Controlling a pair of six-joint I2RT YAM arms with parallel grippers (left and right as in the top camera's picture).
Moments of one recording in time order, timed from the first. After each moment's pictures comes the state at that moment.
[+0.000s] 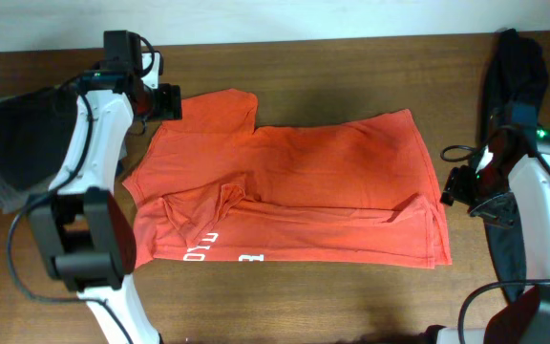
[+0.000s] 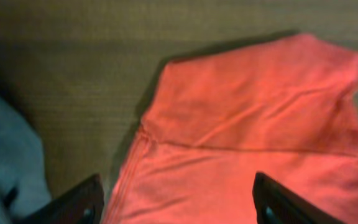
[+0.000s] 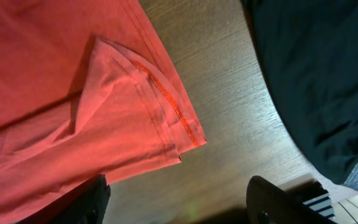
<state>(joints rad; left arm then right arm) 0.02 2.10 1.82 -0.82 0.07 0.00 -0.27 1.54 1.30 -1.32 0.06 0.23</state>
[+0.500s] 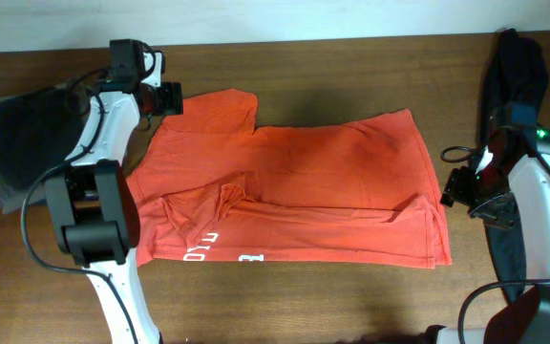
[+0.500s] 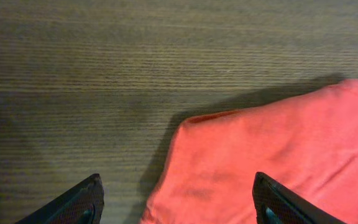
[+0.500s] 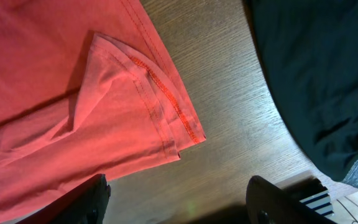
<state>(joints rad) 0.04 2.27 1.84 -0.58 0.10 0.02 -0.27 1.54 1.30 -1.33 0.06 0.23</state>
